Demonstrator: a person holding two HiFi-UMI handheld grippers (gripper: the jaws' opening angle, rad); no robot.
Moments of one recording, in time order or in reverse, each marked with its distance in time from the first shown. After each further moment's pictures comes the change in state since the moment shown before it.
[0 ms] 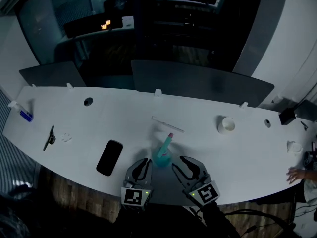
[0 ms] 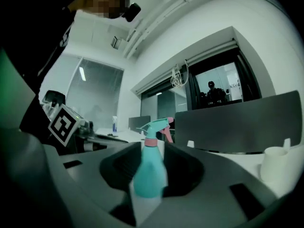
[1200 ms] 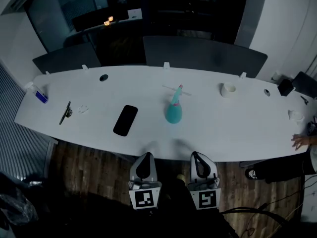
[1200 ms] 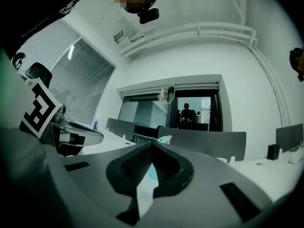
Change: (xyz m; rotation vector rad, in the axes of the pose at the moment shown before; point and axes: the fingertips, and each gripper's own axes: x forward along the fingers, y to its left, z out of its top) left arm -0.198 -0.037 0.012 0.094 -0.091 0.192; right arm -0.134 0.136 0.033 -0.131 -0.088 -0.399
